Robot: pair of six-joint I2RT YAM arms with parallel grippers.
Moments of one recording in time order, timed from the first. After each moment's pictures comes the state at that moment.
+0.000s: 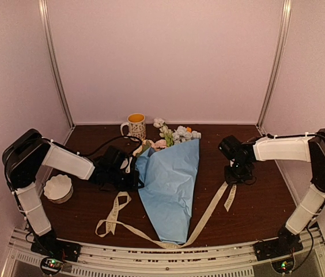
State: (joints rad) left arm -0.68 1.81 0.85 0.12 0.29 -0.67; right arm 0.55 1.65 1.01 -0.72 0.31 0.58
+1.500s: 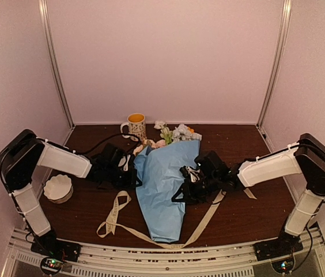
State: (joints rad) left arm -0.67 1.78 0.85 0.08 0.28 -0.65; right arm 0.86 1.73 0.85 0.08 -0.50 0.91
